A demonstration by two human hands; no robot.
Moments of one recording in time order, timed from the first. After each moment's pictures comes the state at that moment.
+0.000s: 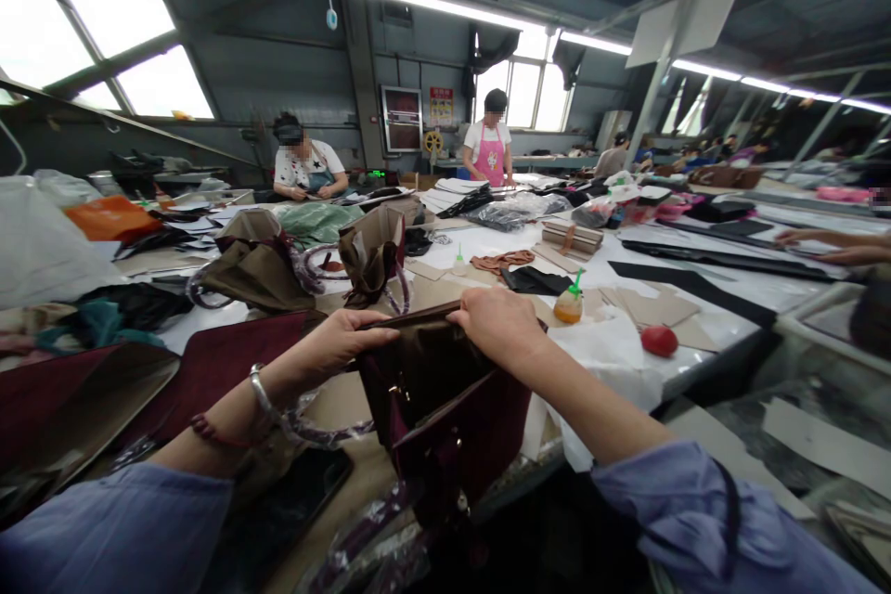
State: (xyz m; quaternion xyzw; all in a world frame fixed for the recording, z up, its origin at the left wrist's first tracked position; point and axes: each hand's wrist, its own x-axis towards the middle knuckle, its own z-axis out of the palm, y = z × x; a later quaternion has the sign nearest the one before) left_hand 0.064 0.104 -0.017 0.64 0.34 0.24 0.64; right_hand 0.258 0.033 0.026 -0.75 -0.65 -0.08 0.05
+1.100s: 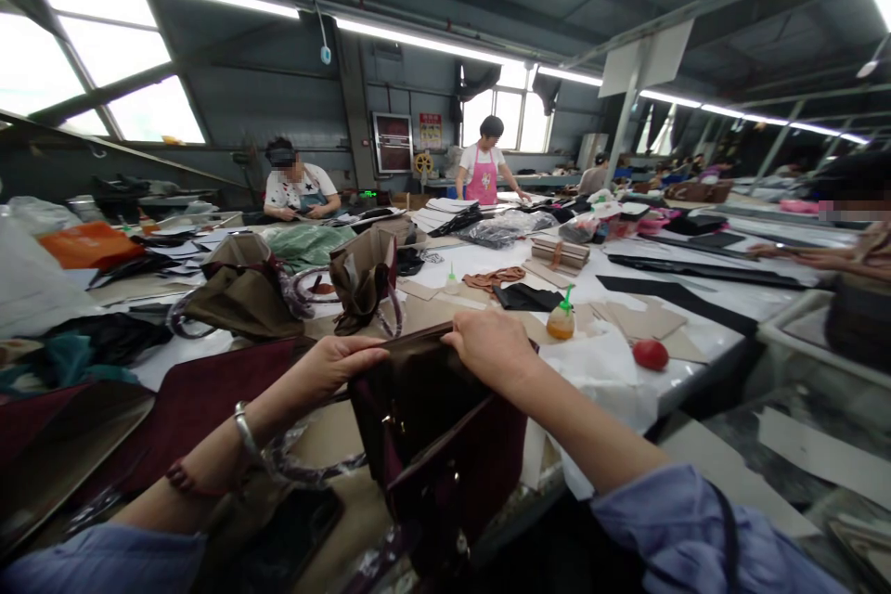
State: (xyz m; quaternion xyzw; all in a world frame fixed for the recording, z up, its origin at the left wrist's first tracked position) left_hand 0.061 0.112 -0.020 0.74 0.31 0.25 0.55; right_hand 0.257 0.030 0.027 -0.73 -0.67 -0.09 0.06
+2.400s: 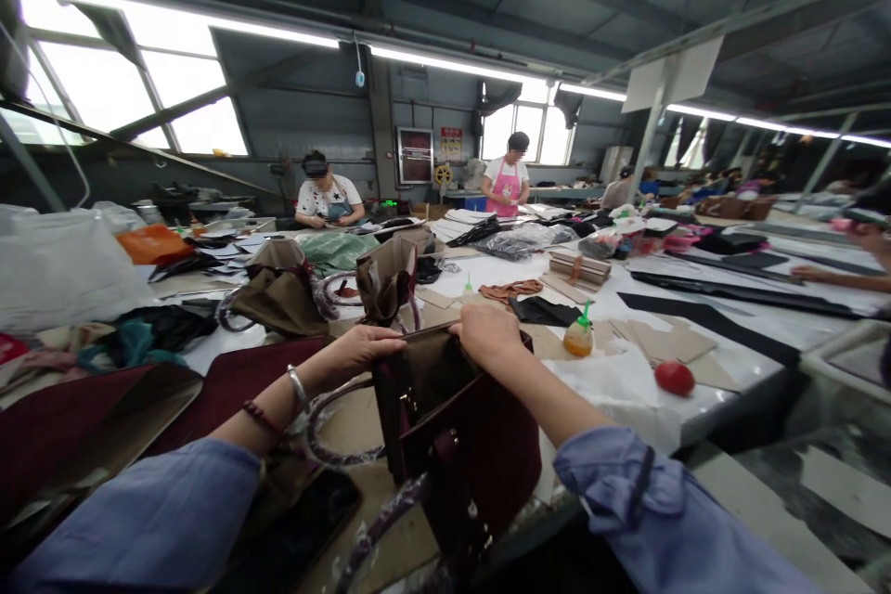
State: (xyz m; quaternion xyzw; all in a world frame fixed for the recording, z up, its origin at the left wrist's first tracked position) left_hand 0.059 0.138 -0.025 0.67 0.32 0.24 0.63; right_hand 0.246 0.069 0.028 -0.77 -0.63 -0.08 0.04
